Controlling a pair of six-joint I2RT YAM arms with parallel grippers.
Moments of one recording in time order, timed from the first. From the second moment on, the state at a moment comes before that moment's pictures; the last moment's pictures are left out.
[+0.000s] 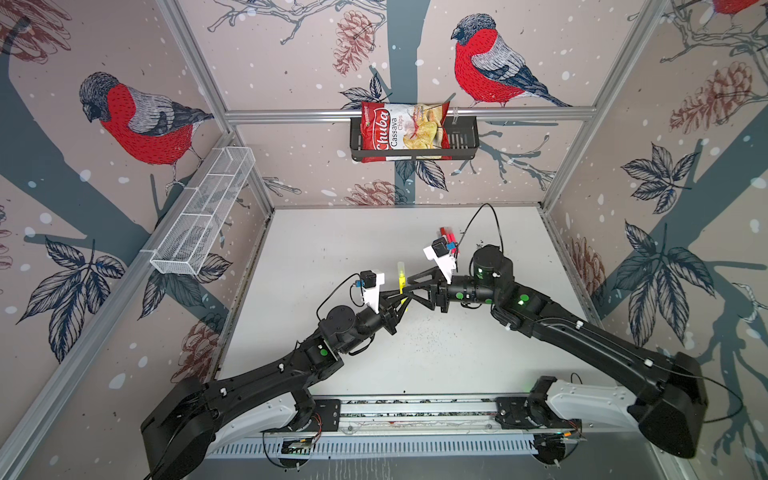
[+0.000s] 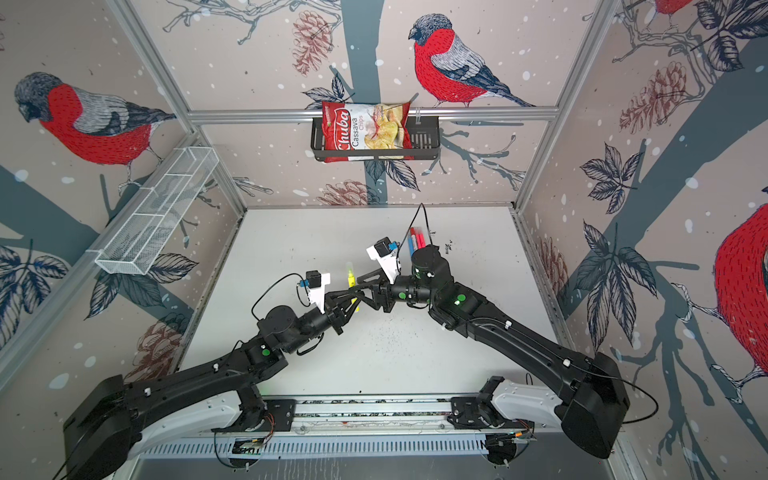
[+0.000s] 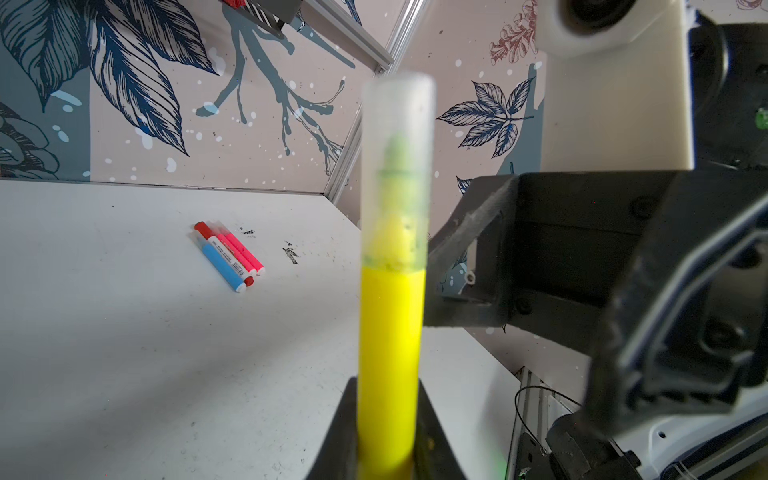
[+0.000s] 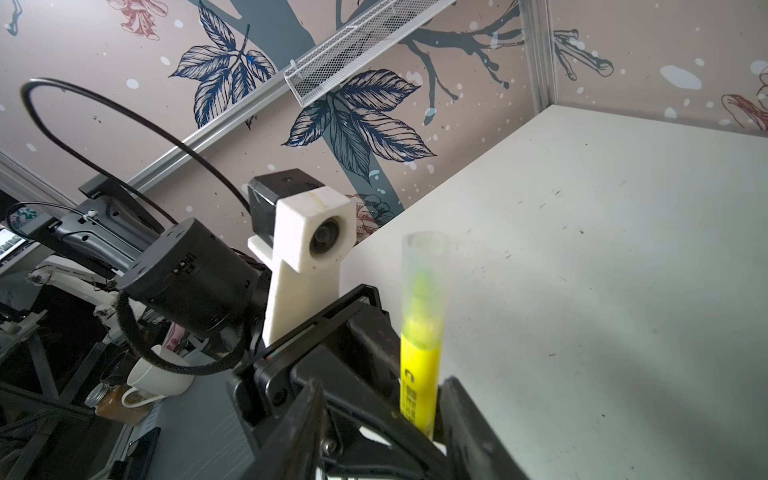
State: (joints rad) left arm -0.90 0.97 0.37 0.64 0.06 -0.49; right arm 0.85 1.19 0.93 0.00 -0.58 0.31
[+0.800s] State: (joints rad) left arm -0.90 0.96 0.41 0.59 0.04 -0.49; right arm 0.85 1.28 1.02 -0.08 -0.53 0.29
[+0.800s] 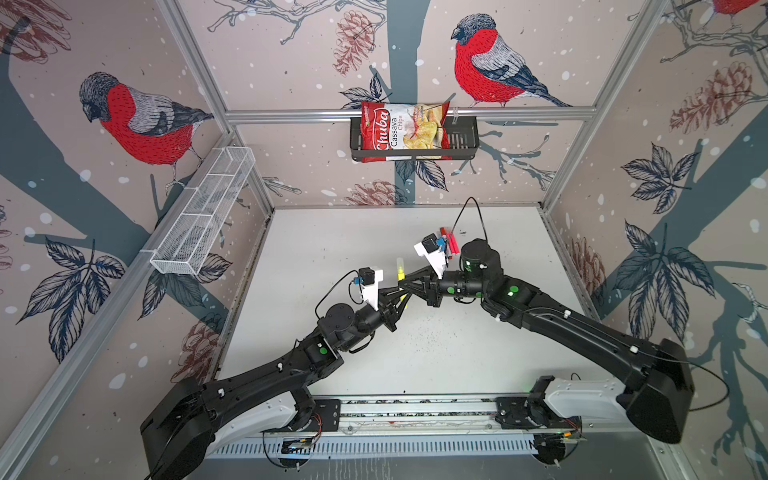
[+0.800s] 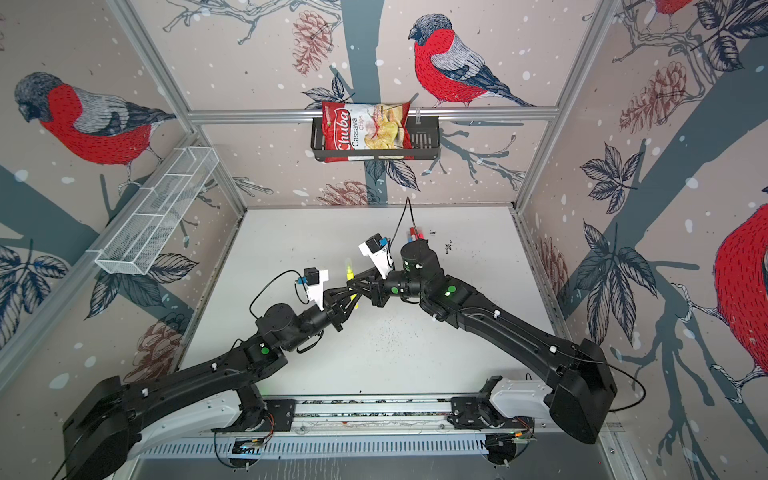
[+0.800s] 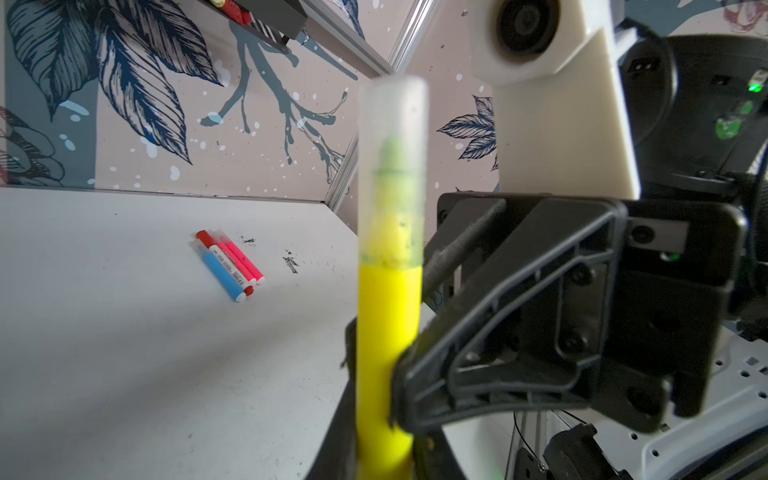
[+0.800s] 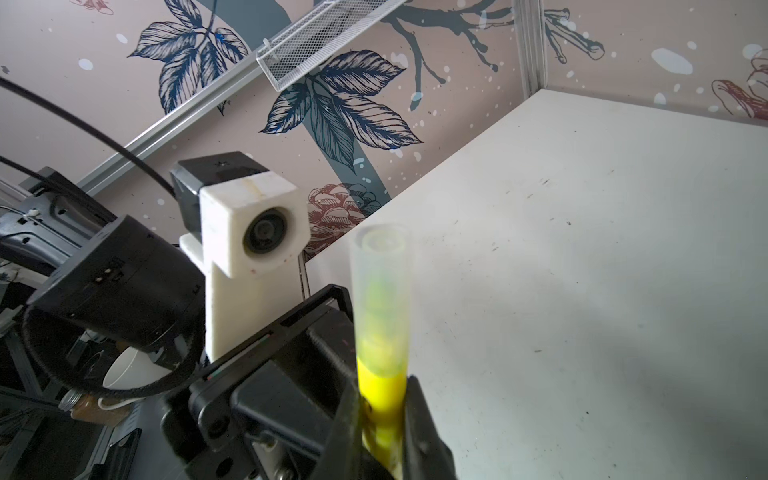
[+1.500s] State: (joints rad) left arm -0.90 0.65 0.35 0.26 -0.27 -0.44; right arm 0.56 1.57 1.25 -0.32 -0.31 0.27
